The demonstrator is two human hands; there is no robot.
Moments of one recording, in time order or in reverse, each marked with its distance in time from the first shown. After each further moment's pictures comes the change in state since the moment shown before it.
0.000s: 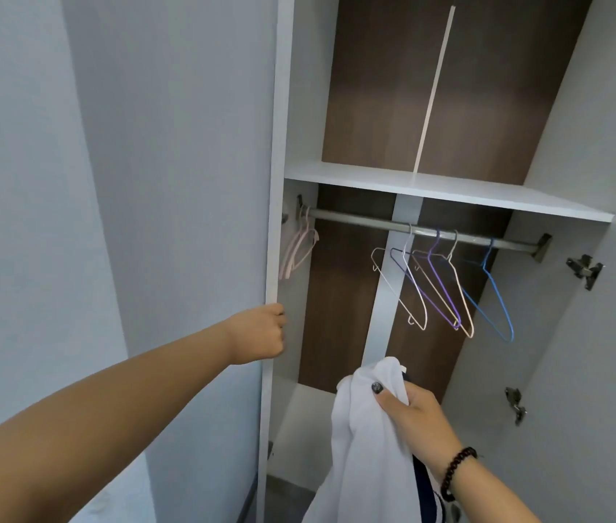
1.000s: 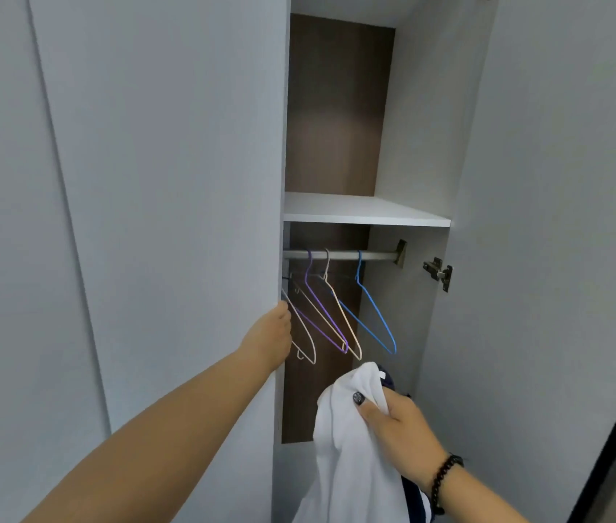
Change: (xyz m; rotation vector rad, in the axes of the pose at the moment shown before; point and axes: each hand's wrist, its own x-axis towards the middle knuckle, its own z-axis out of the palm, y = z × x) left_hand 0.284 -0.023 -0.065 0.179 0.078 -0.106; right_hand 0.069 0.011 -0.118 -0.163 0.347 0.006
